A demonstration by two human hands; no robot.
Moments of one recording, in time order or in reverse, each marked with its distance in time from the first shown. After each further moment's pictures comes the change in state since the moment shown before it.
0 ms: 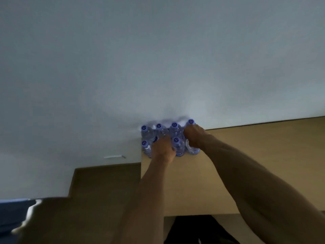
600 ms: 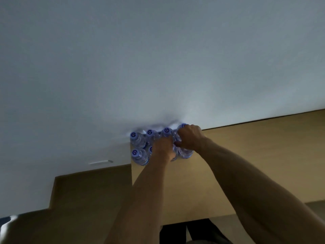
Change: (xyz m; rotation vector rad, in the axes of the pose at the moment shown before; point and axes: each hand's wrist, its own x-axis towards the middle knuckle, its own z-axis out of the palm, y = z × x) left_hand 0.068 0.006 0.024 0.213 -0.176 0.254; right_hand 0.025 0.008 -0.002 -0.067 0.056 0.093
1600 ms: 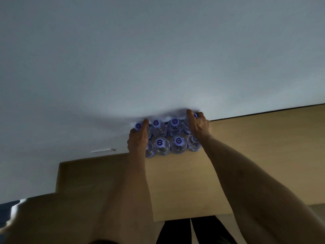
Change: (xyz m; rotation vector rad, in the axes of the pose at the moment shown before) left_hand 0.020 -0.106 0.038 -1.076 0.115 -0.920; right_hand 0.037 0.000 0.042 0.945 0.103 0.663
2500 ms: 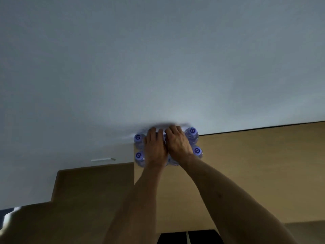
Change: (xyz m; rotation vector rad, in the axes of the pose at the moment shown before) left_hand -0.064 0.015 0.027 0.699 0.234 0.921; right_hand -0.048 -0.028 0.033 -0.535 0.018 -0.829
